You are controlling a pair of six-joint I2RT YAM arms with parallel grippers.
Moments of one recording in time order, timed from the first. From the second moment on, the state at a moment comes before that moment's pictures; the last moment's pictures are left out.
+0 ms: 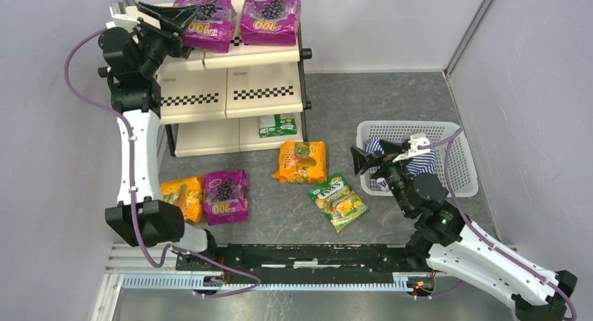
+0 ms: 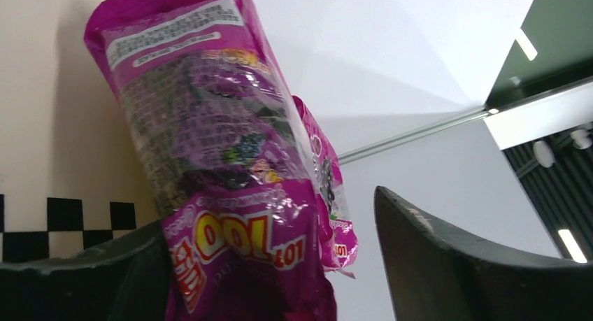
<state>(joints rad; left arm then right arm) 0.19 1.47 1.69 -0.06 0.53 -1.26 0.89 0.55 0.55 0.07 0.54 0.23</state>
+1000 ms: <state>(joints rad) 0.11 1.65 2.22 -0.73 0.39 -0.67 0.81 0.97 0.91 0.37 0.36 0.30</state>
